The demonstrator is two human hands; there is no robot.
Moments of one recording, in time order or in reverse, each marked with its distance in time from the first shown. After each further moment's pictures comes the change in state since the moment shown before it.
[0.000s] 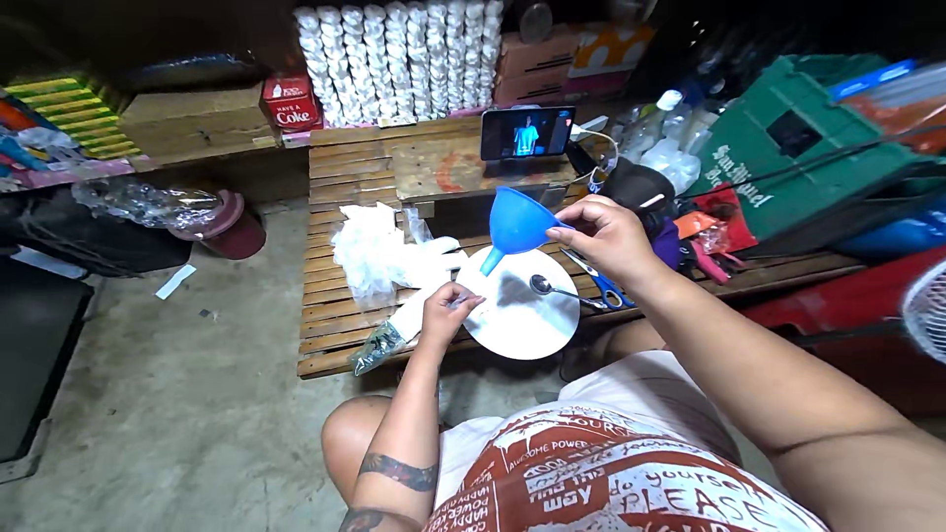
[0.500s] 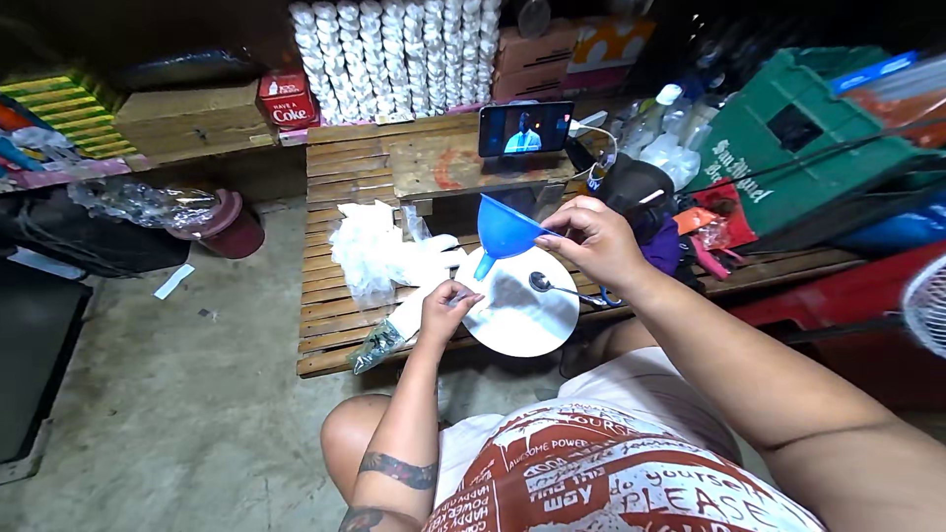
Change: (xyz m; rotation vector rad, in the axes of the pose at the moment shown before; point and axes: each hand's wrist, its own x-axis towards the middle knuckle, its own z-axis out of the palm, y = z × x) left_hand 0.000 -0.001 0.000 0.031 -0.006 0.010; right_hand -0.005 -0.007 0.009 -0.095 -0.012 -0.195
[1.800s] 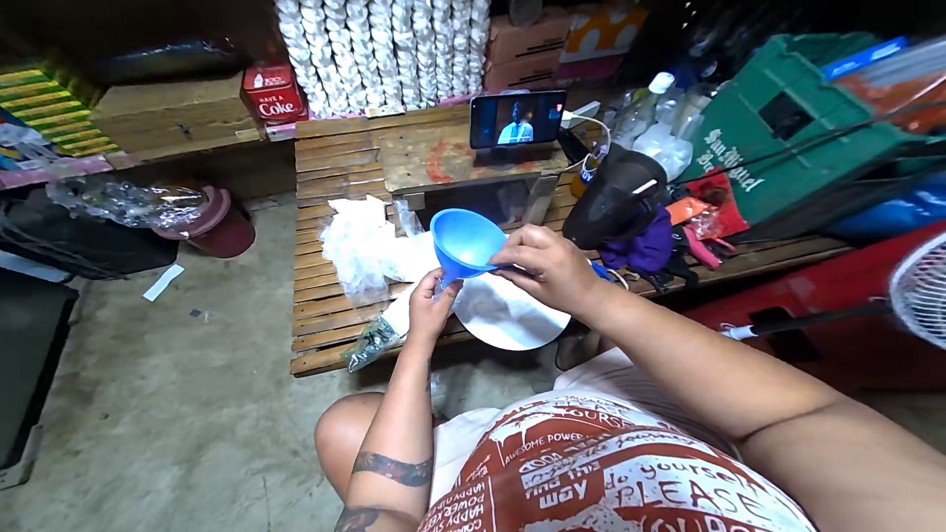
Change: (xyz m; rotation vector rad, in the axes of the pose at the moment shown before) left_hand 0.000 0.005 -0.005 -0.029 0.060 0.007; right_hand -0.014 -0.018 0.041 -0.111 -0.086 -0.319
